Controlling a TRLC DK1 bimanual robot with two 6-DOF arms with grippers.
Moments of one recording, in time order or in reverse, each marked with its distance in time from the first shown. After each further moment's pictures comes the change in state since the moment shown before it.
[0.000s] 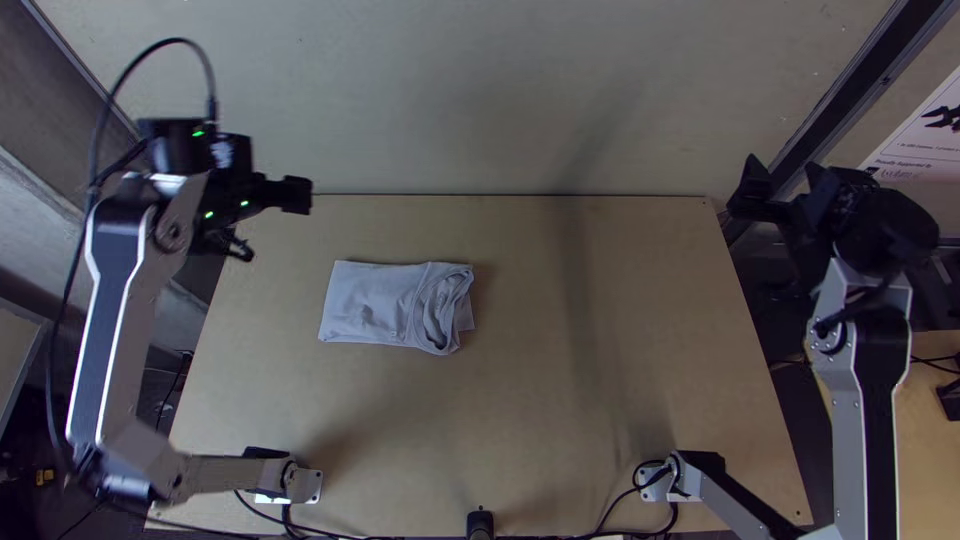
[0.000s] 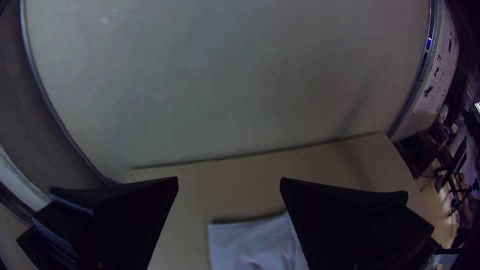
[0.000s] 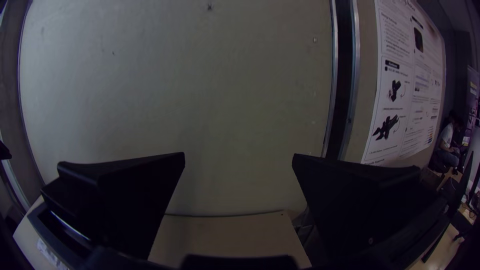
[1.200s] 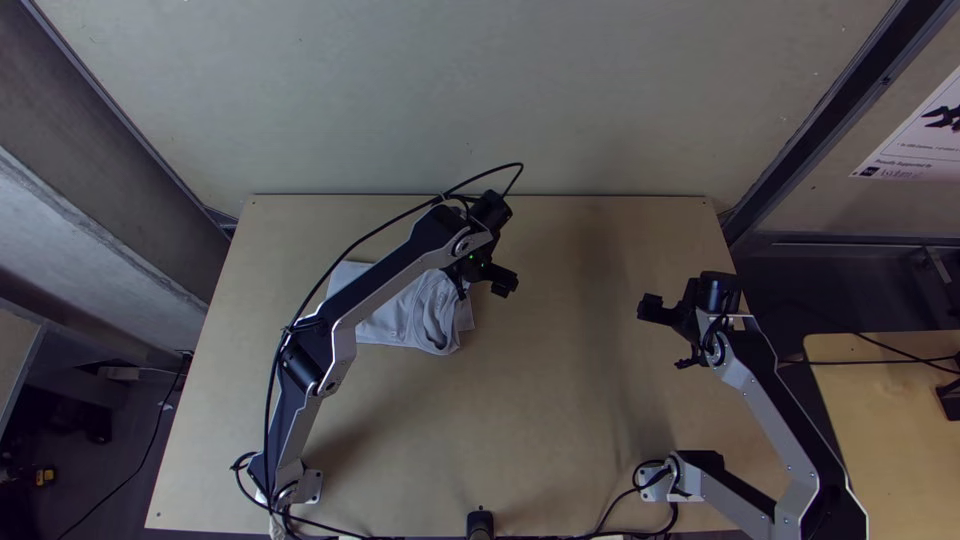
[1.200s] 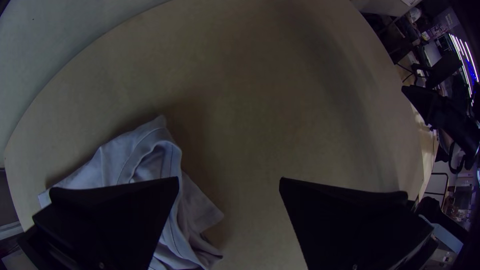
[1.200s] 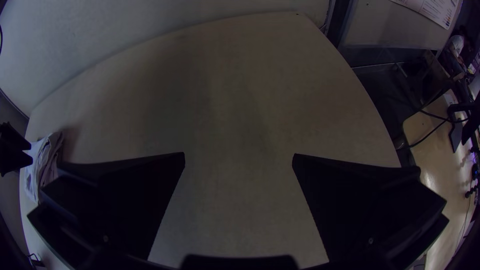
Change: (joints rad) left arm -0.645 0.782 0.388 -0.248 0.000 -0.328; right arm 0.043 0.069 -0.705 -0.017 0.002 0.208
